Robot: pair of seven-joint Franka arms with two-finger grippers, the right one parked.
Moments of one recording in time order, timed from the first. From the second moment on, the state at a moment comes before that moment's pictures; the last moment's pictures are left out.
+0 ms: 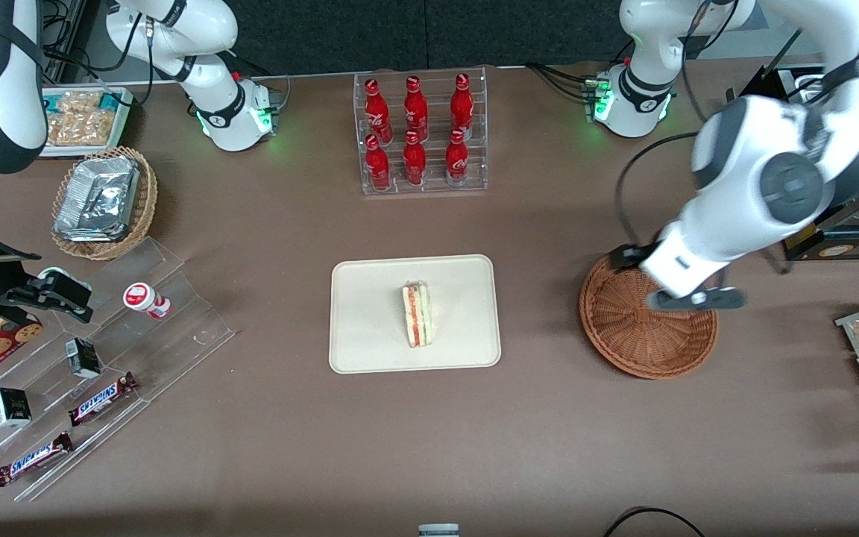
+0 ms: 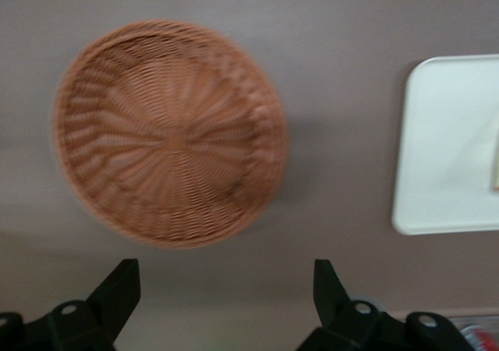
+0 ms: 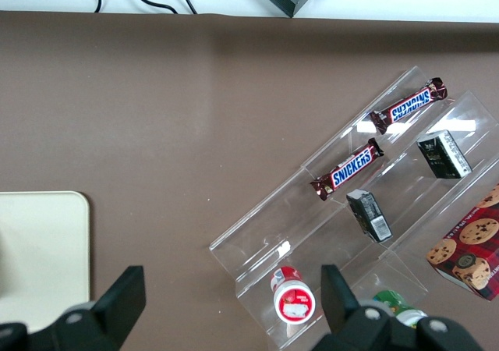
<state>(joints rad) 0.09 0.11 -0.31 -1.81 -0.02 1.78 -0.20</state>
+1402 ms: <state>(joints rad) 0.15 -0.20 -0.28 -1.75 -0.03 1.55 -0.07</state>
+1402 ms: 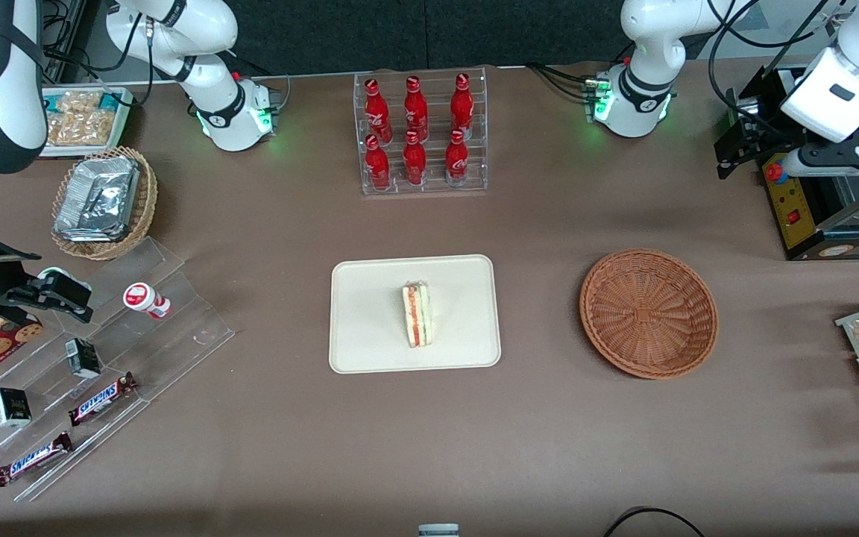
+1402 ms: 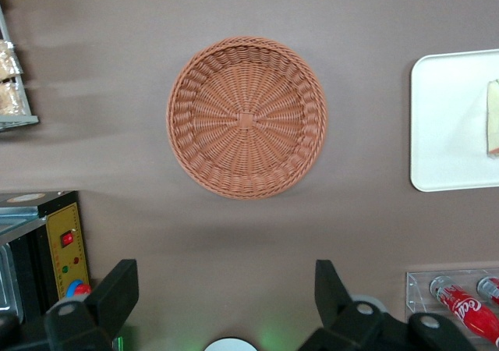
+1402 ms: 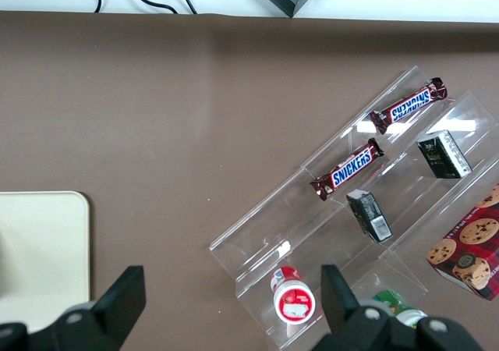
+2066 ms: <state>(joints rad) -0.05 -0.17 -0.09 -1.74 0.00 1.55 -0.07</state>
